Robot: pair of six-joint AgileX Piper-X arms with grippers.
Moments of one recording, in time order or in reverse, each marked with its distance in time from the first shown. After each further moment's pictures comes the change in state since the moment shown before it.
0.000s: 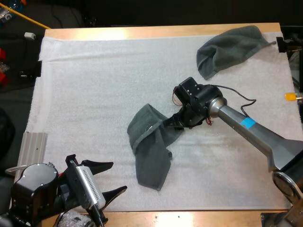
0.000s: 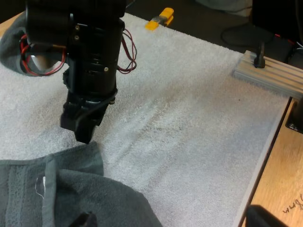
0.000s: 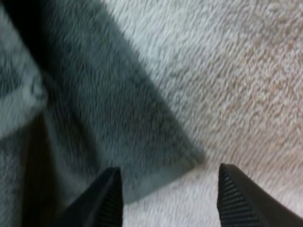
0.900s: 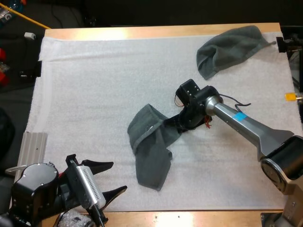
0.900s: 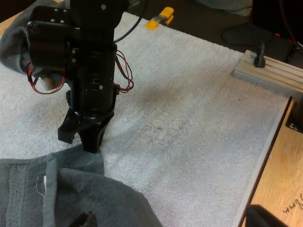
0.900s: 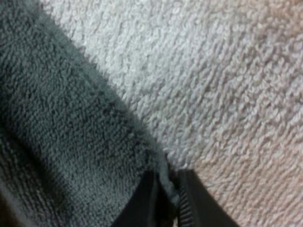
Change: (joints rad) left arm -0.003 0.002 0.000 0.000 0.000 0.000; right arm -0.026 0.109 0.001 -0.031 -0.093 0.051
